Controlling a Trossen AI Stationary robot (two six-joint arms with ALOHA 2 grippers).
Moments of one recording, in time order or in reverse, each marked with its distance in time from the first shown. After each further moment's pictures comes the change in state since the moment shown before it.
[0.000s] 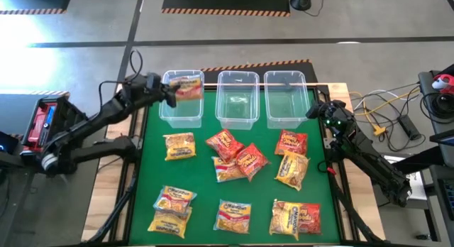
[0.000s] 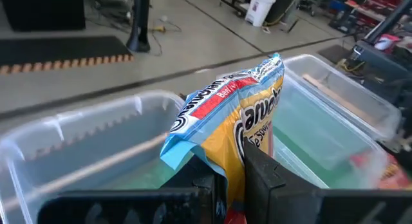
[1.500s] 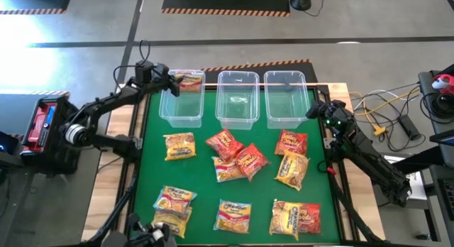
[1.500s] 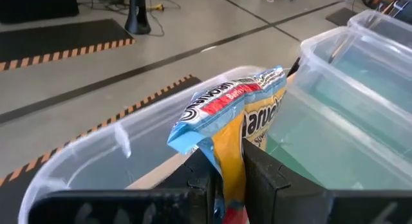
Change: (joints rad) left arm 0.347 0.471 -0.017 0.335 0.350 0.249; right arm 0.000 0.000 0.000 0.000 0.000 0.000
